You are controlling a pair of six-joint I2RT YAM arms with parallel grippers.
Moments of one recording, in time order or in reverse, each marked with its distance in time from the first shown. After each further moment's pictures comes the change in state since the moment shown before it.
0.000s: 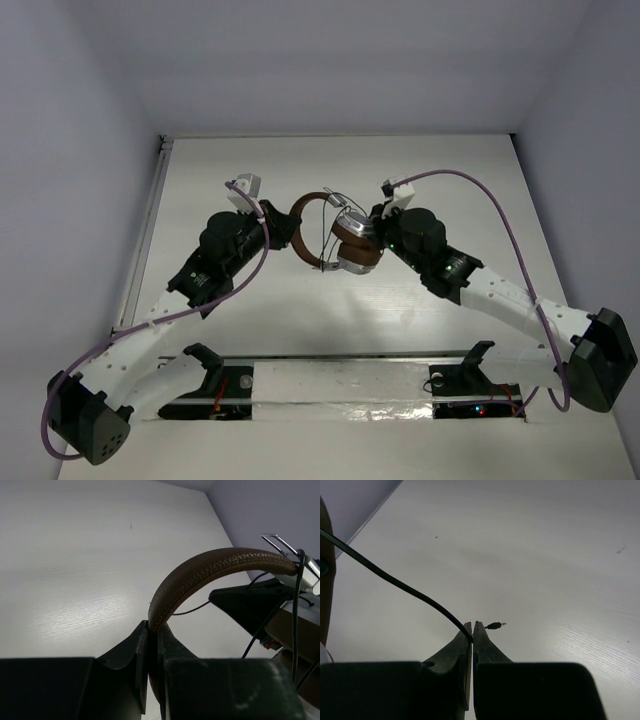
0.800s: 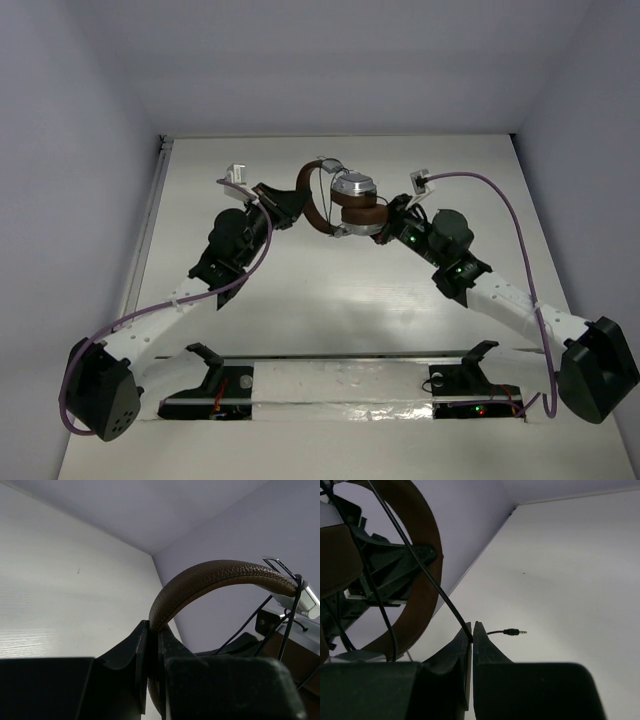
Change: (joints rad) left arm 0.002 0.148 -0.054 0.449 -0.086 -0.361; right arm -0.163 -0.054 -0.151 0.395 -0.386 0.346
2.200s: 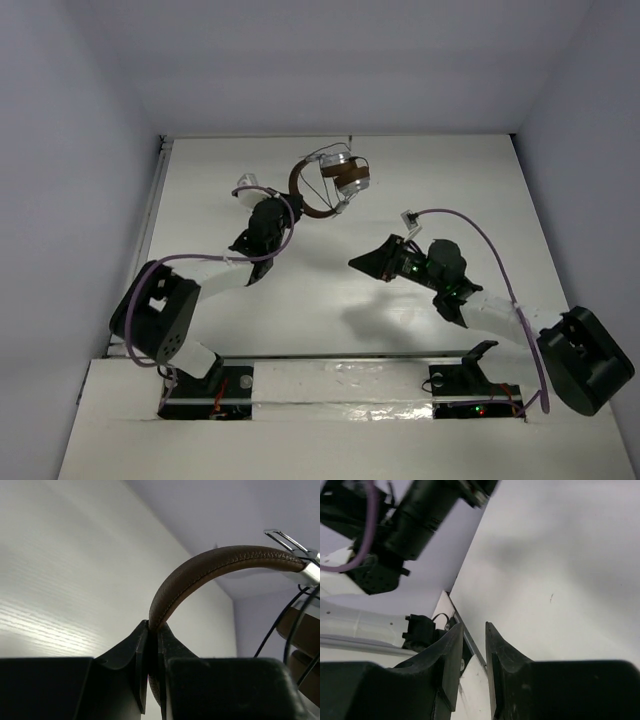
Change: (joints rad) left arm 0.030 0.417 0.005 0.172 -0.329 -0.105; right arm -0.019 0.104 -0.306 0.279 -0.306 0.355
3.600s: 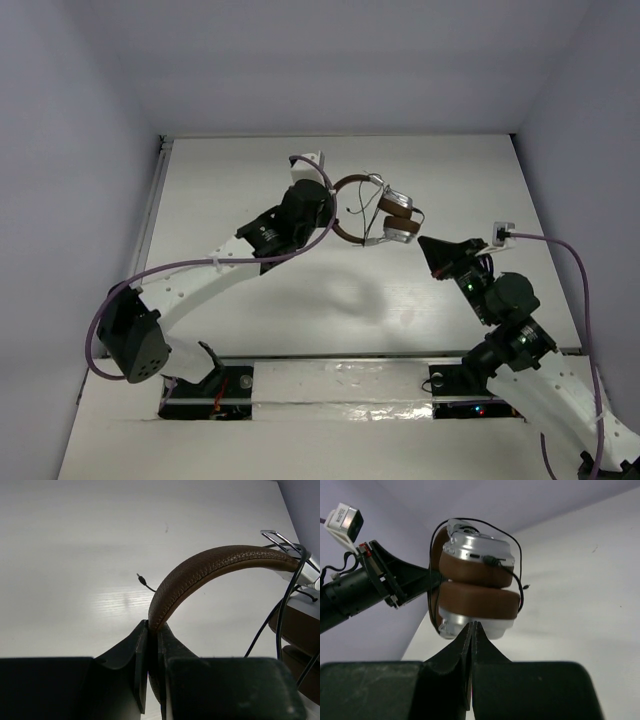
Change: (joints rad) left arm -0.261 -0.066 0.473 -0.762 -0.031 0.474; right arm 0.000 -0.836 0.067 -0.724 0.654 -0.314
